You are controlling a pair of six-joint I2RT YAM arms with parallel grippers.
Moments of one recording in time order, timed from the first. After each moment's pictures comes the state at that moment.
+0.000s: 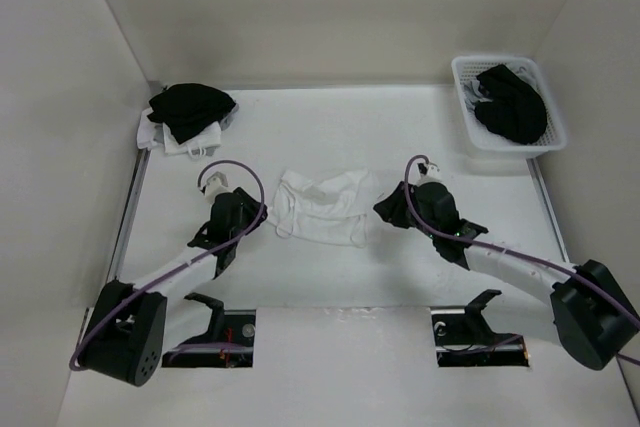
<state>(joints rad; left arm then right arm) -0.31 1.13 0.30 0.28 -0.18 -0.86 0.59 1.17 0.48 0.20 0.04 0.78</state>
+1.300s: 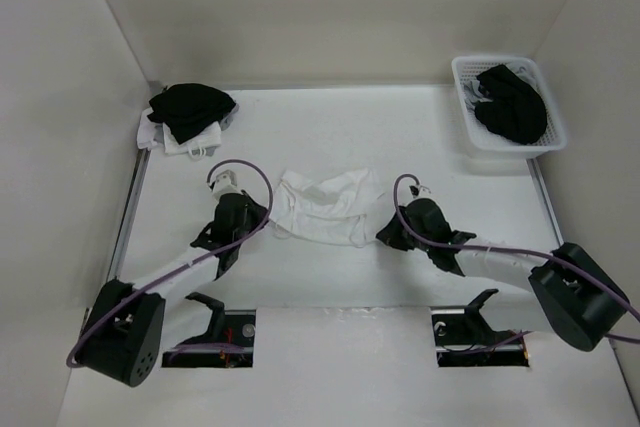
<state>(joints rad) -0.37 1.11 0.28 0.27 -0.18 -0.76 0.64 1.26 0.36 0.21 0.01 0.85</state>
